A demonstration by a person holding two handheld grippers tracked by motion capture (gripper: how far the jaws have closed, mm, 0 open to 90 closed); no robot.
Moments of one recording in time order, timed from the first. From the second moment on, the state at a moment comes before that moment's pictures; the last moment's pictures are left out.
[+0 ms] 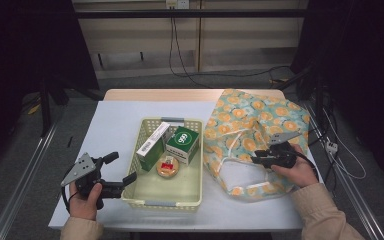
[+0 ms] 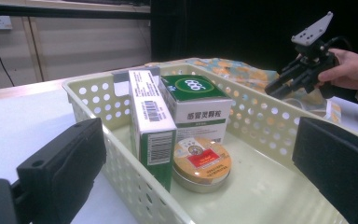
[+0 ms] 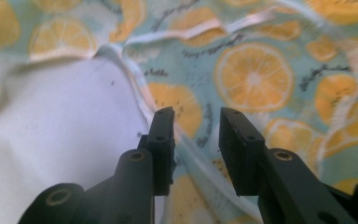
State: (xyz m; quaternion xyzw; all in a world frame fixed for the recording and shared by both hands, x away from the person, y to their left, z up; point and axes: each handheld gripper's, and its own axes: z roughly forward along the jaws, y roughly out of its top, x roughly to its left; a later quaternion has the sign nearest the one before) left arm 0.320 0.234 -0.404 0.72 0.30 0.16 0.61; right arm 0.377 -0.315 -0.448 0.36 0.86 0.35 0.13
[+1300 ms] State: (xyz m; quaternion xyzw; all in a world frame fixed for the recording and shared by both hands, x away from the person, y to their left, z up) left arm 0.318 0.232 -0.400 0.73 0.29 0.16 0.60; right arm 0.397 -0.328 -0.413 0.41 0.80 0.41 0.14
